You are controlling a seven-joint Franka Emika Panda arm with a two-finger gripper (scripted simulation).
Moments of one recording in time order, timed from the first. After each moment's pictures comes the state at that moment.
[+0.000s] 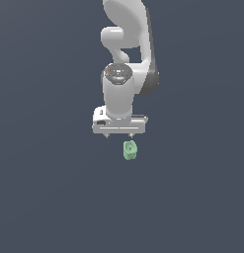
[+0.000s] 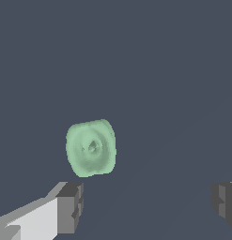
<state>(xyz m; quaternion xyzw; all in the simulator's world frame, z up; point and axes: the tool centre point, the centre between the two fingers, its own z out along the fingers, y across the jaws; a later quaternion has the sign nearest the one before) -0.005 -0.010 0.157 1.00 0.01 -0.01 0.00</state>
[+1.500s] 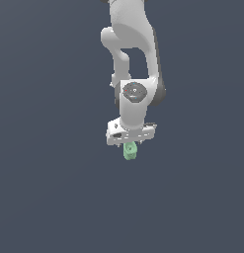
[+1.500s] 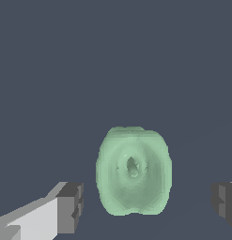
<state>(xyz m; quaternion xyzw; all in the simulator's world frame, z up) 0.000 0.037 0.101 1.00 0.09 0.00 0.00</state>
